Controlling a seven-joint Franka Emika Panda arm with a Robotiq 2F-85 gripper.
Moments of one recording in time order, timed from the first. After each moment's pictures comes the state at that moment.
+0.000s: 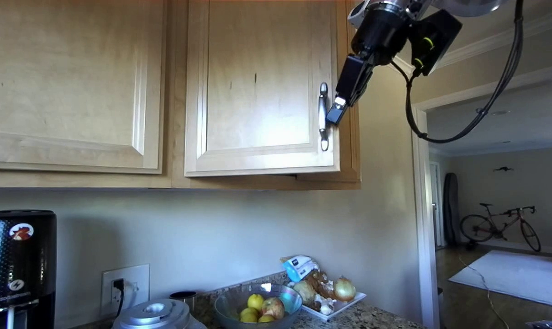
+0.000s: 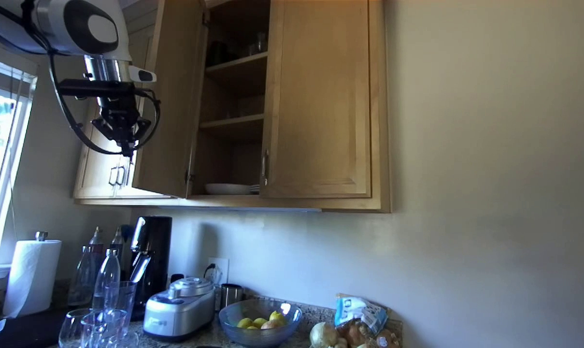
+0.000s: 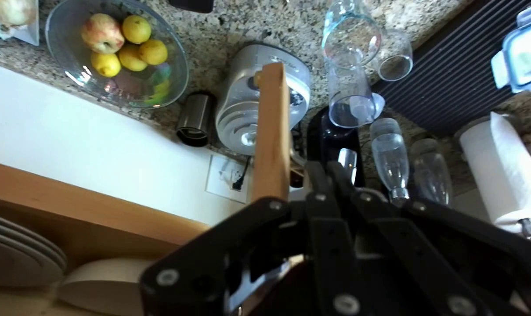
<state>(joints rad) 0.28 -0.66 0.18 -1.98 0.14 1.93 -0.13</state>
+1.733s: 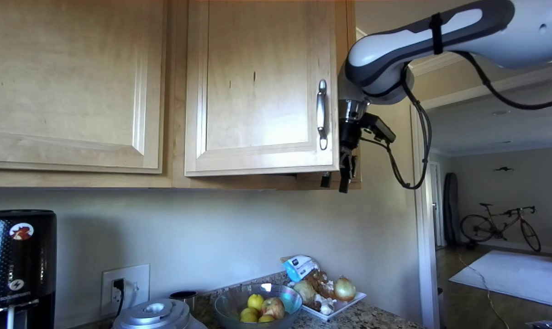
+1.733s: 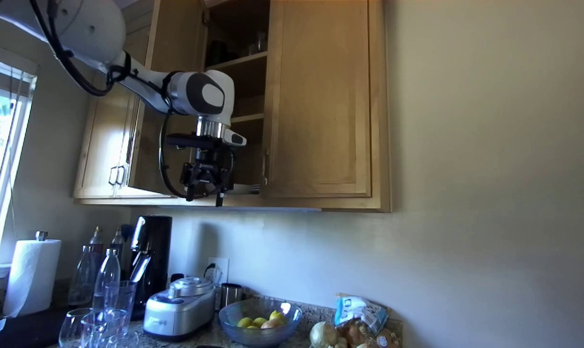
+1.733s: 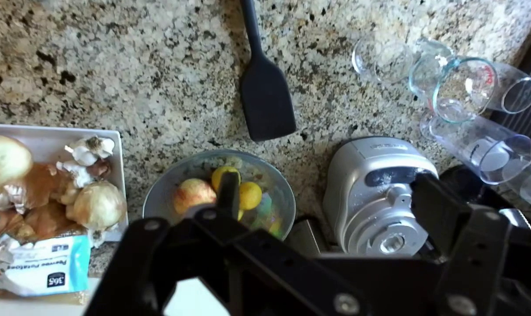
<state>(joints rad) 0.07 -0.23 0.03 -1.79 0.17 1.73 -0.10</state>
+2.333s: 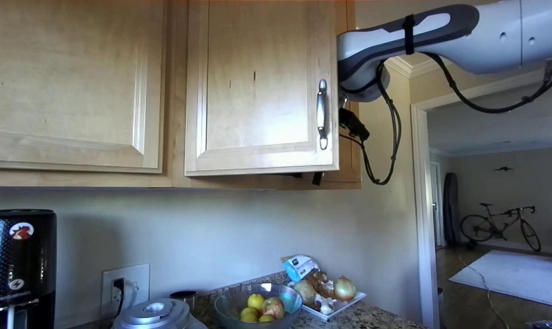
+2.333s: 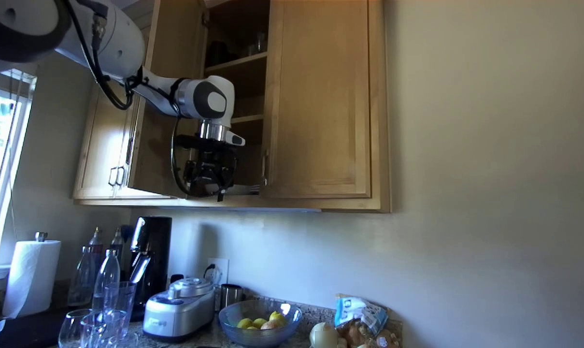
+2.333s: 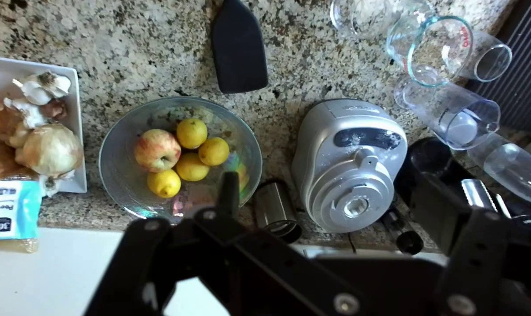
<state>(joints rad) 0.08 -0.09 0.07 -1.60 0.20 1.74 -0.12</state>
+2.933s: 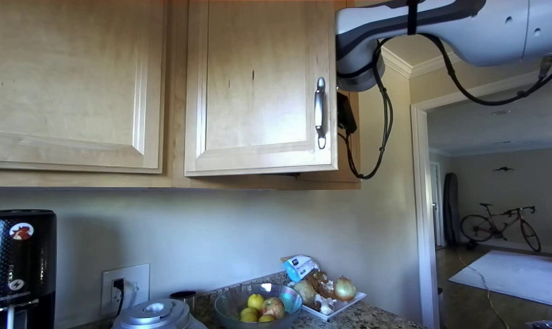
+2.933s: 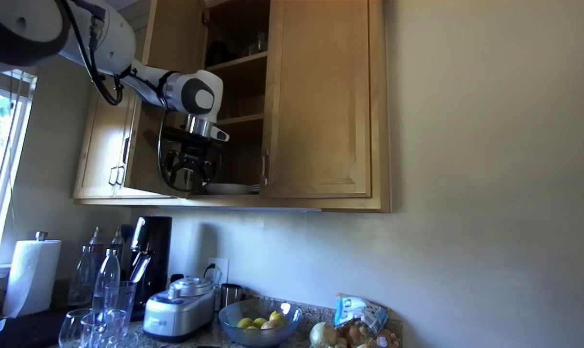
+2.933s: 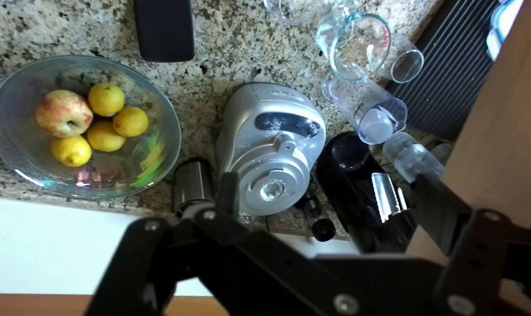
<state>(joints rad) 0.12 -0.09 0.12 -1.56 0.31 1.74 -0.19</state>
